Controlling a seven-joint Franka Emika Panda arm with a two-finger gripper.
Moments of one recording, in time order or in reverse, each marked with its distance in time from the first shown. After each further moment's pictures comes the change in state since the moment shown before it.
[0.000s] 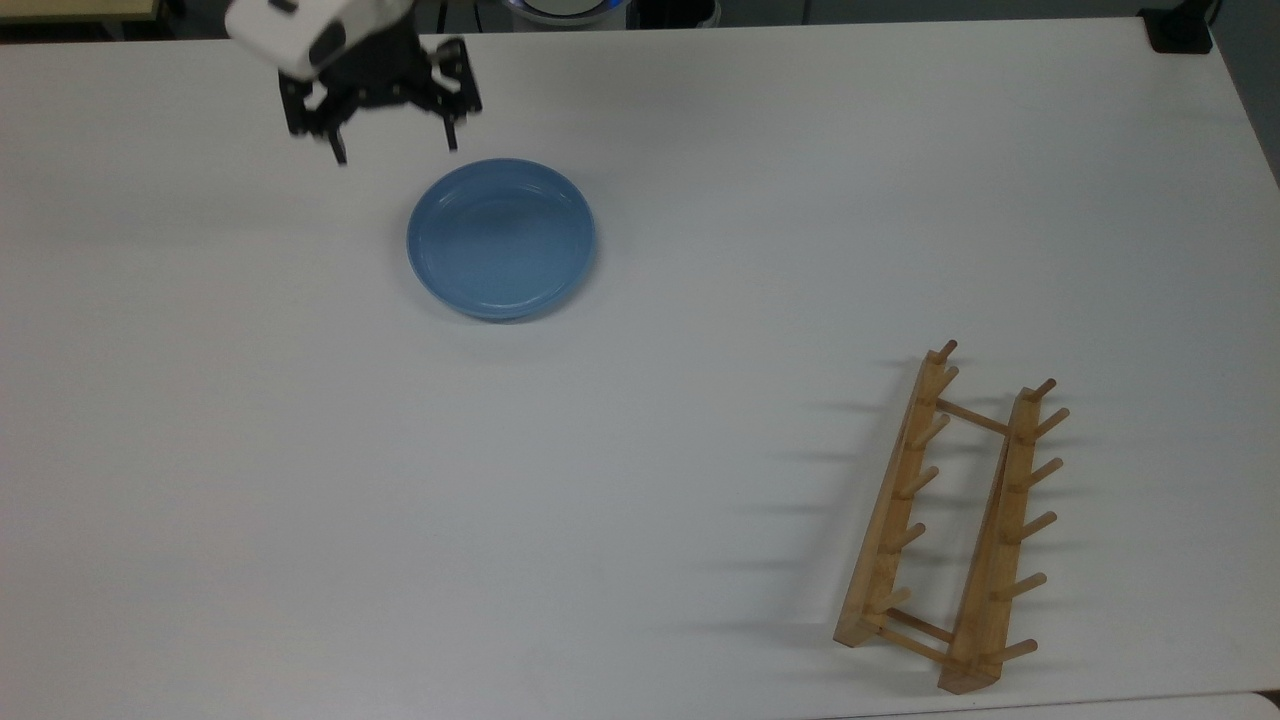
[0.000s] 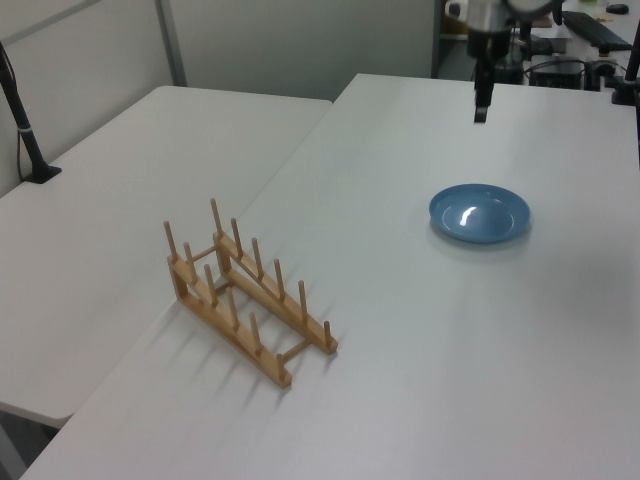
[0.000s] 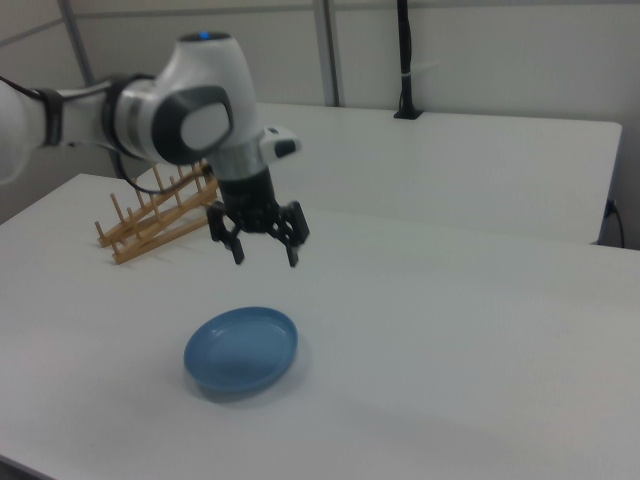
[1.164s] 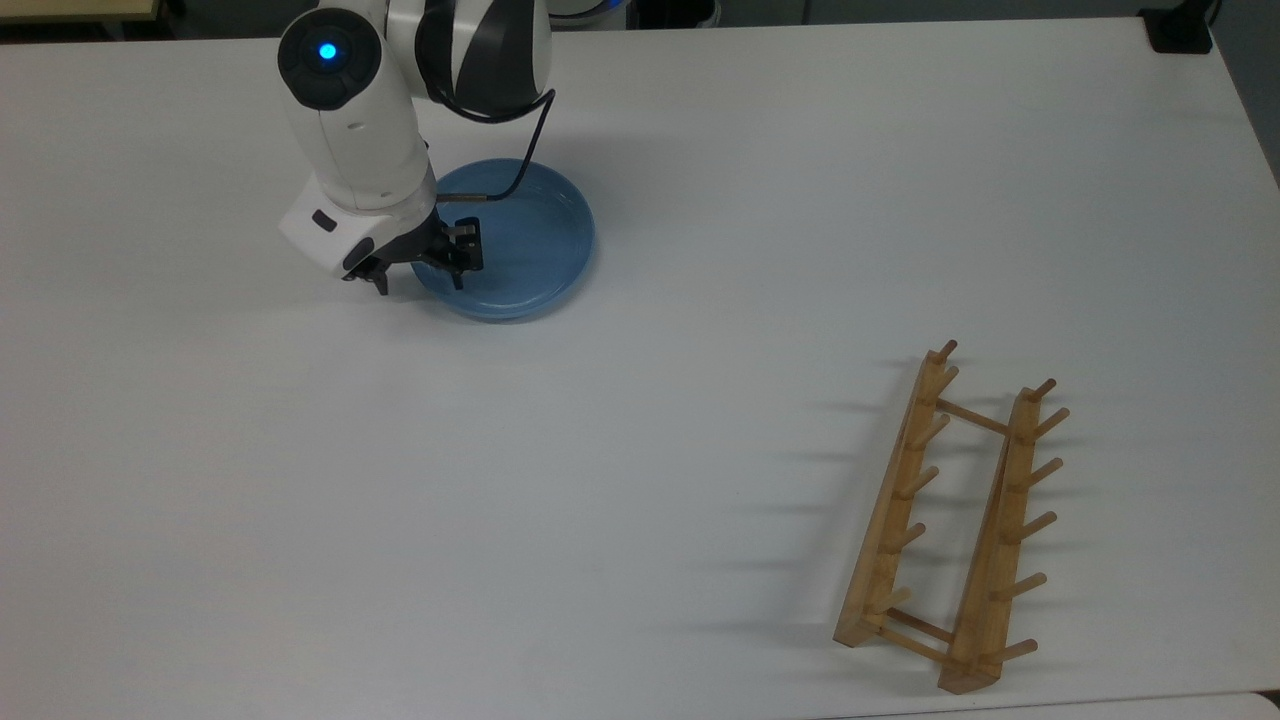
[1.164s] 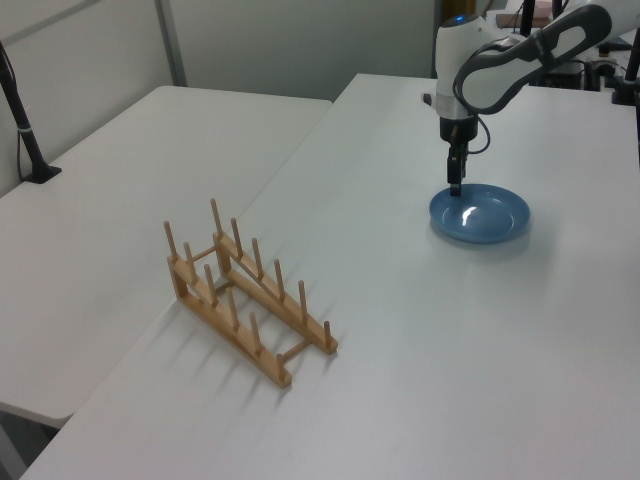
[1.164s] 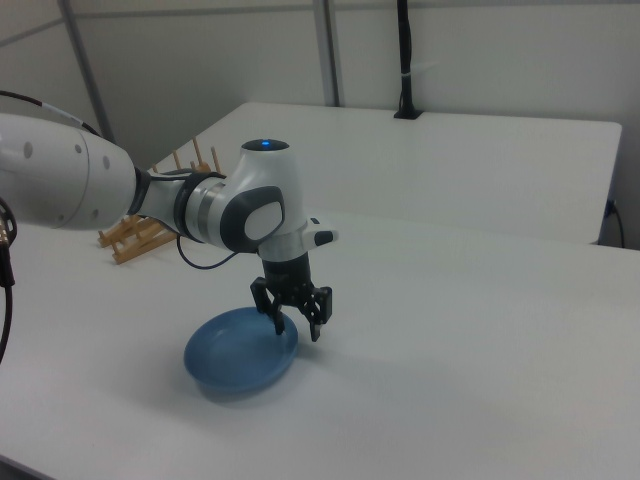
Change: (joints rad) arm -0.013 0.302 0.002 -0.008 0.000 0.225 0.104
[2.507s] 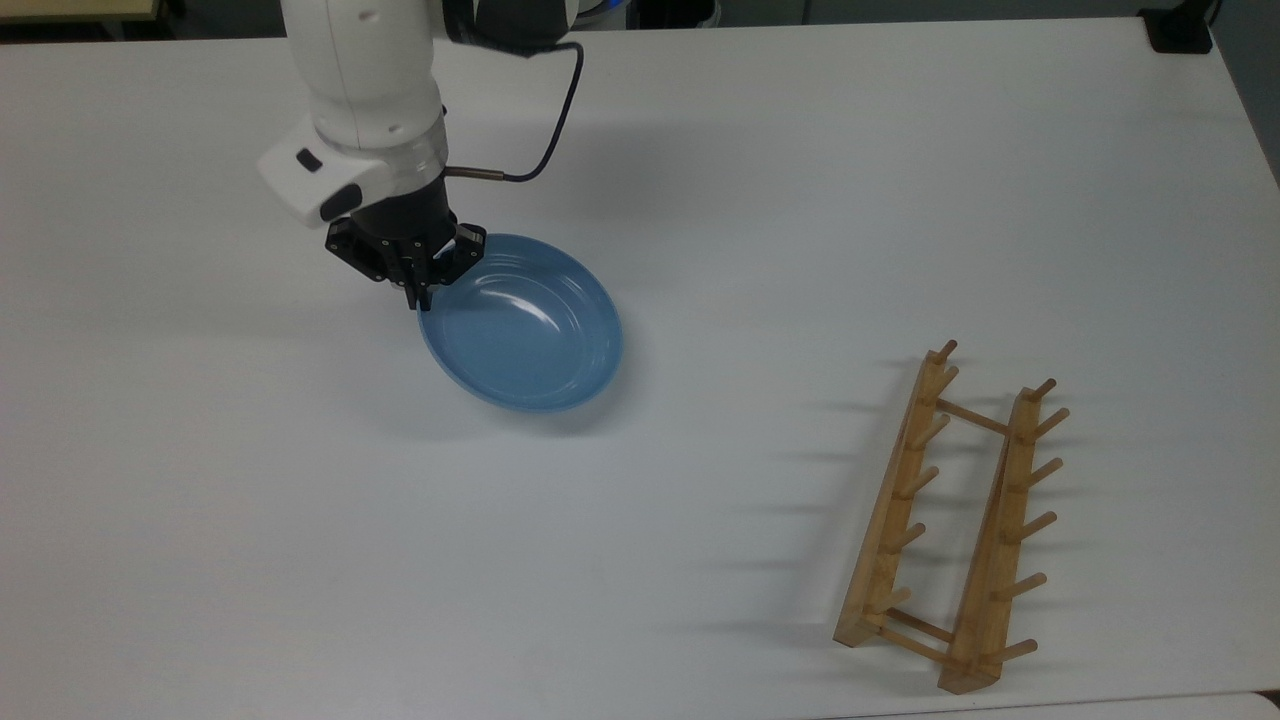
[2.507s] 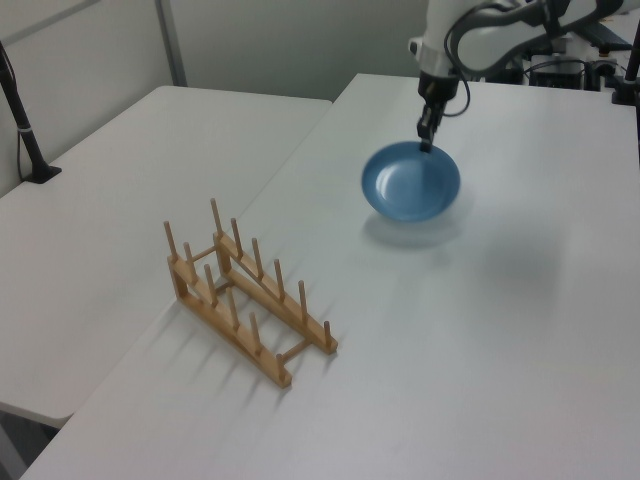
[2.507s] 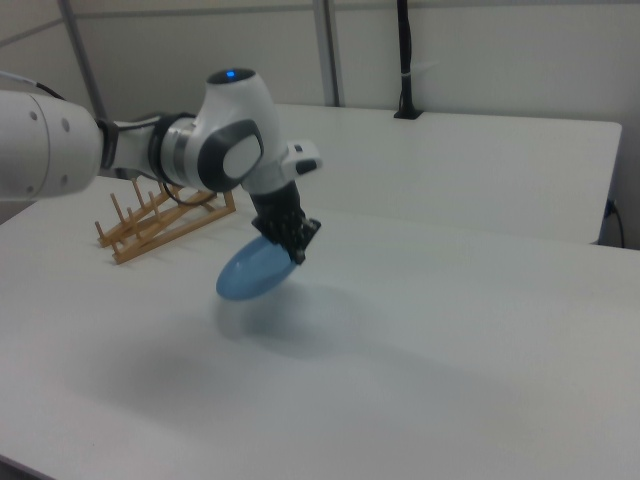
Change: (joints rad) arm 0.038 -0.064 0.018 0.134 0.000 0.019 0.186
